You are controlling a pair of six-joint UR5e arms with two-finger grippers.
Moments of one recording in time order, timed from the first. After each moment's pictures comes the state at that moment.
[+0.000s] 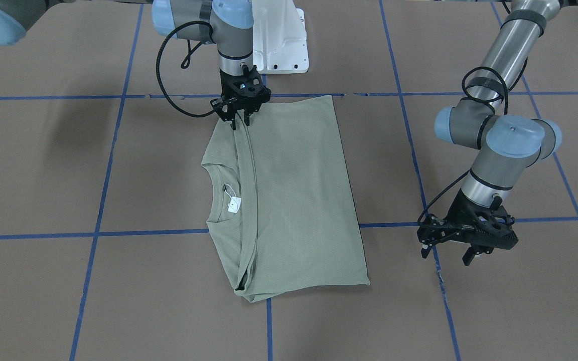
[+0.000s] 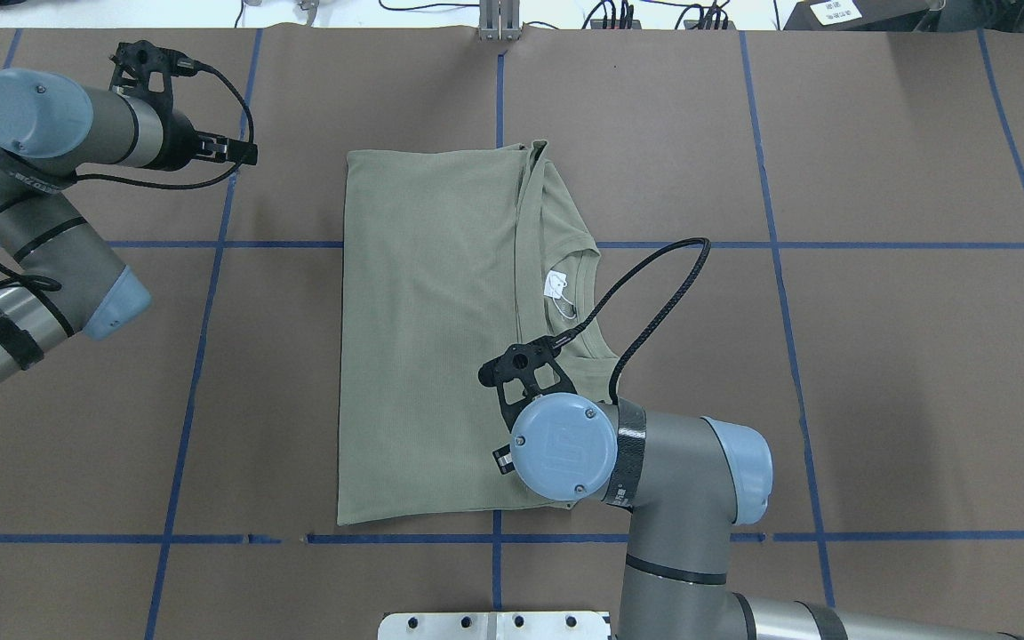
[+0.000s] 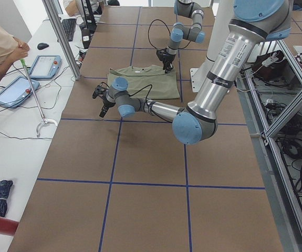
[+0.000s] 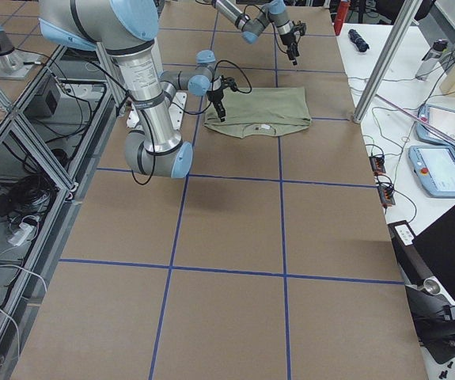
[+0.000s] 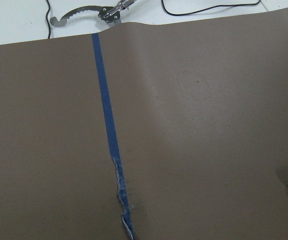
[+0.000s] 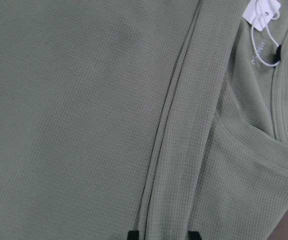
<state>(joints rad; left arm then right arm) -0.91 -2.05 -1.25 -2.43 -1.82 -0.83 0.25 -0.97 1.77 -1.63 1.53 0.97</state>
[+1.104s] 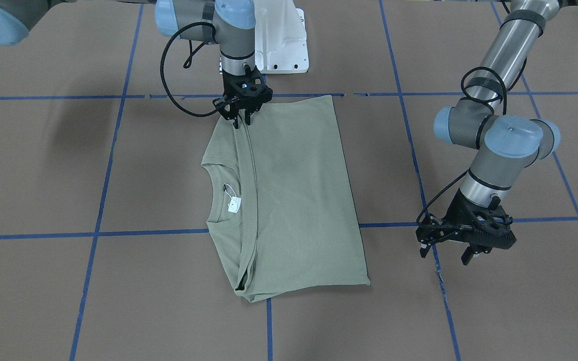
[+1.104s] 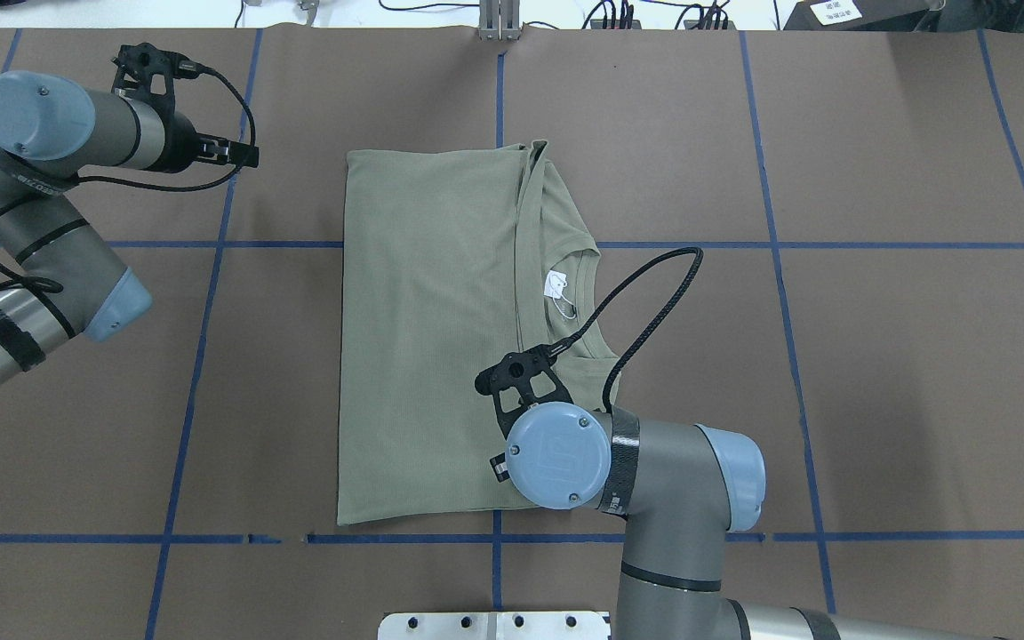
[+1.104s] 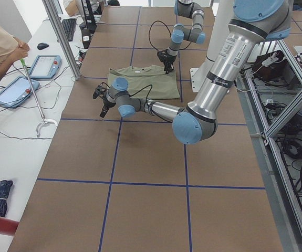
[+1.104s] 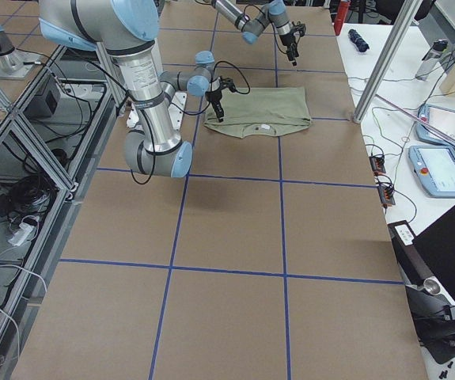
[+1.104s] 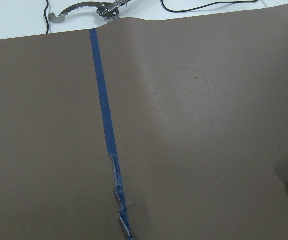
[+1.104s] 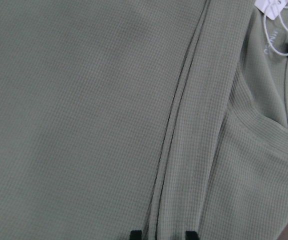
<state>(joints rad) -0.91 -2.05 -1.25 -2.43 -1.82 -0.83 0.24 -0.96 1.76 -1.62 1.53 0.98</state>
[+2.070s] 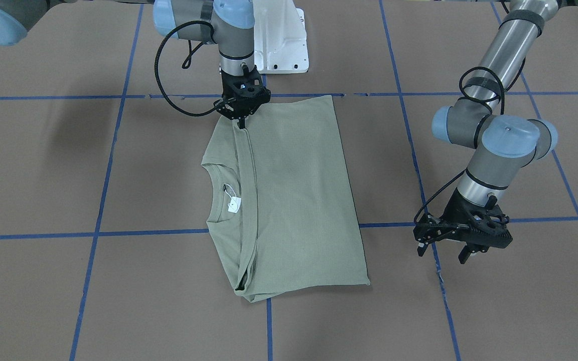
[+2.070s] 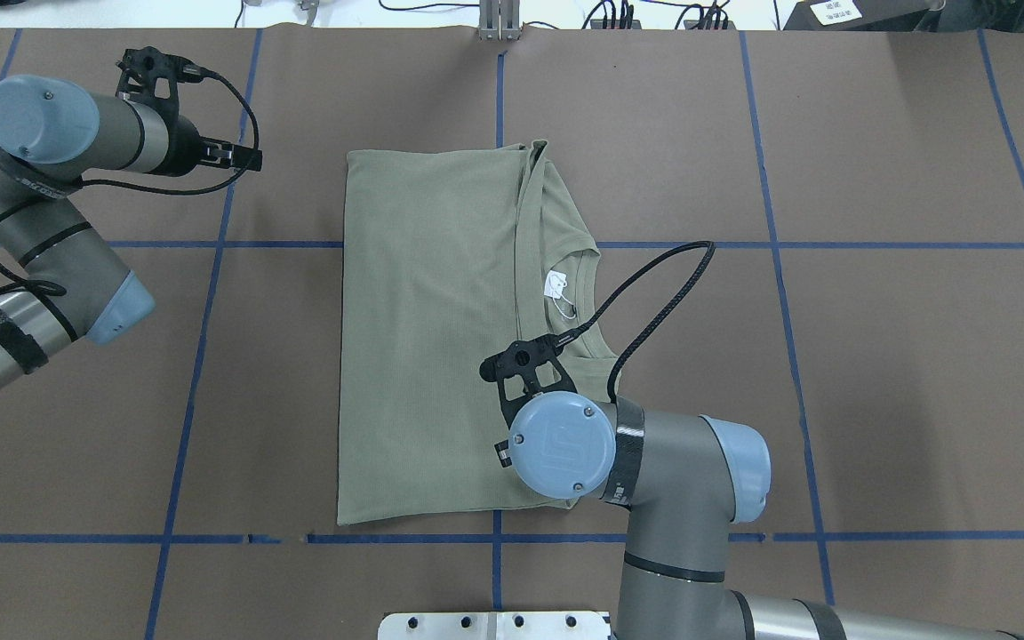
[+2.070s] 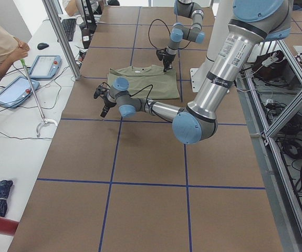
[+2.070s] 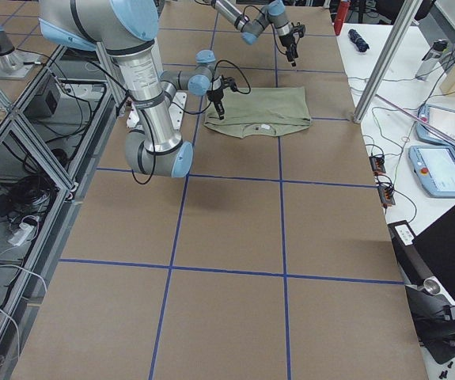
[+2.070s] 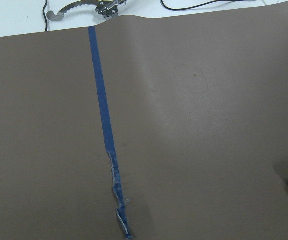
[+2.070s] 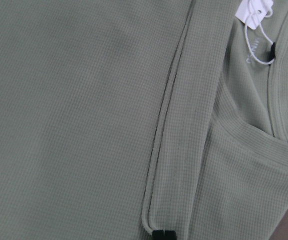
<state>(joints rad) -0.90 -2.05 -1.25 -2.43 -1.82 -0.83 0.26 -0.97 1.78 -1.62 1.53 1.03</state>
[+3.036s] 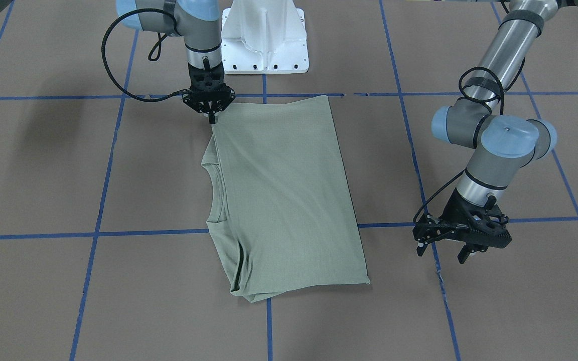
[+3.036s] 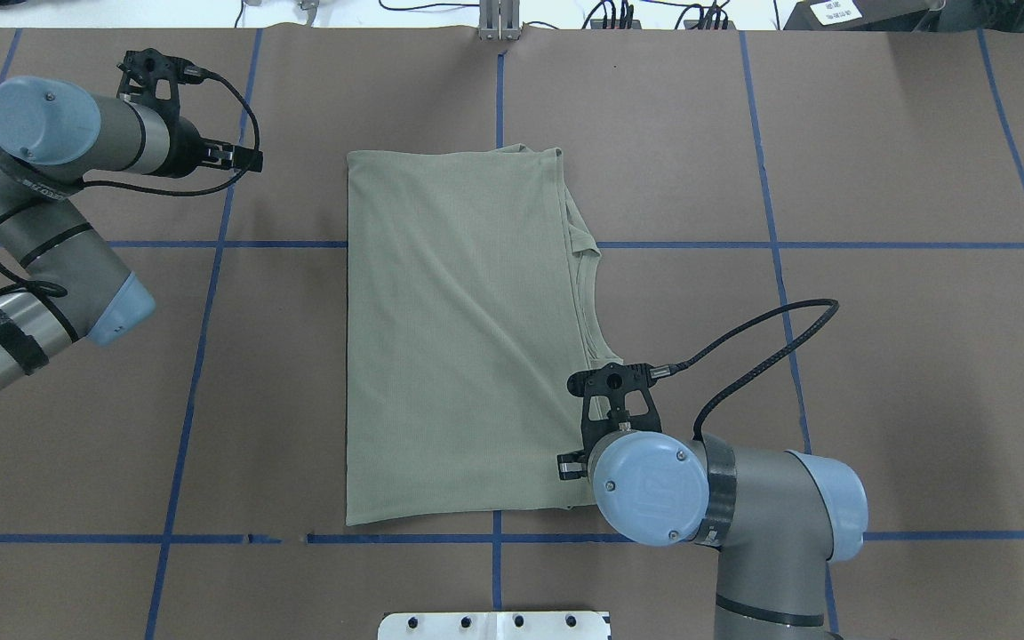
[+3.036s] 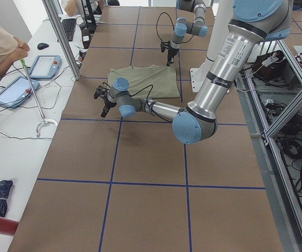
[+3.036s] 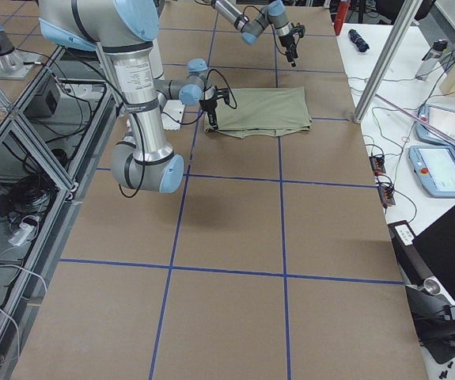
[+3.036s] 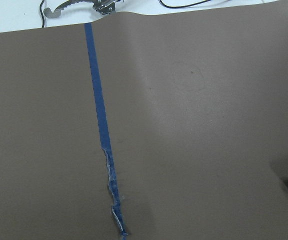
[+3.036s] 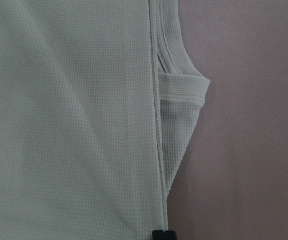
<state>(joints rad) -0.90 -2.05 -1.25 -2.43 -1.82 -0.84 0.20 -1.14 1.92 -1.62 1.48 1.33</state>
